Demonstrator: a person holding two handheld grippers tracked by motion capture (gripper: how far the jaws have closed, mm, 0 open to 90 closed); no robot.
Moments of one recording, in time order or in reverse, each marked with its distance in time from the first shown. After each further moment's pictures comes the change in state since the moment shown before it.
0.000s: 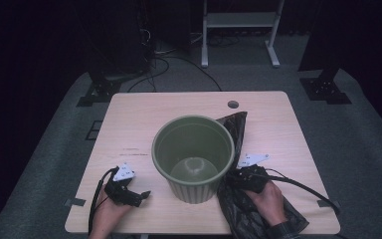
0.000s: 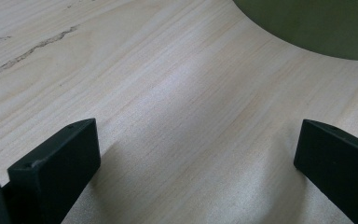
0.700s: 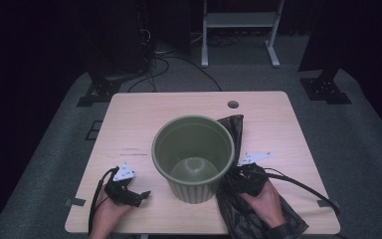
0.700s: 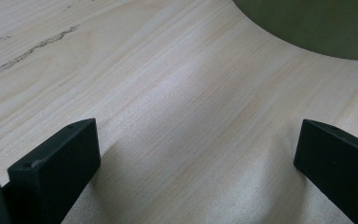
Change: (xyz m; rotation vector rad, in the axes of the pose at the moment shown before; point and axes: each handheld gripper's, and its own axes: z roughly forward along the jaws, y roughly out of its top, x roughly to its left) left arm 0.000 0.000 0.000 0.000 -0.001 0.000; right arm 0.001 0.003 0.000 -0.032 0.123 0.097
